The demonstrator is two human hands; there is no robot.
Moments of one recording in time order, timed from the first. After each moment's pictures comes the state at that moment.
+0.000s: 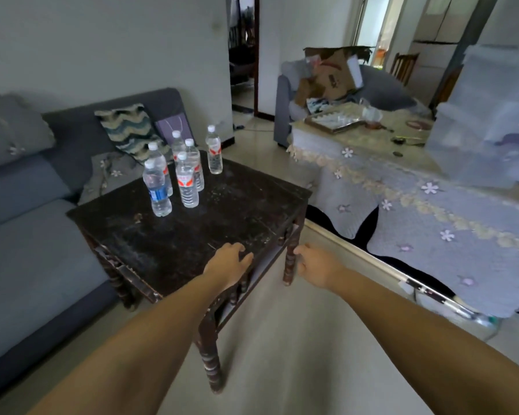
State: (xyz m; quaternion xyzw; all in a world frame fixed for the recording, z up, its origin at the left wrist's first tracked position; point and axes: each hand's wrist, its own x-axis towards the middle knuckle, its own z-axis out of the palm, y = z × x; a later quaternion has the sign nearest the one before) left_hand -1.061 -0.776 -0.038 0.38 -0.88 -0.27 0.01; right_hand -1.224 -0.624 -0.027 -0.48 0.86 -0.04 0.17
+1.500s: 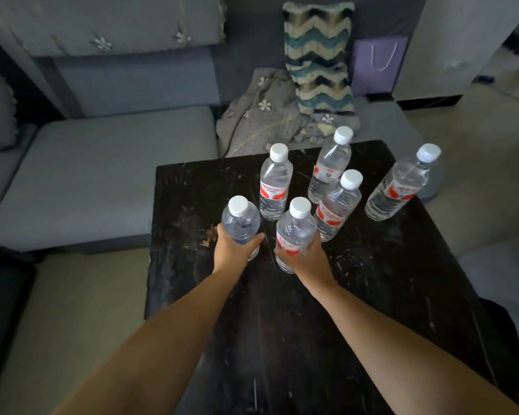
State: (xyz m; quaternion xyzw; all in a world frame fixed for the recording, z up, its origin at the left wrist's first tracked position) left_hand -1.137 -1.205 -0.159 0.72 -0.38 -0.42 0.39; right_hand -1.302 -1.196 -0.163 -0.51 0.66 -0.34 0.43
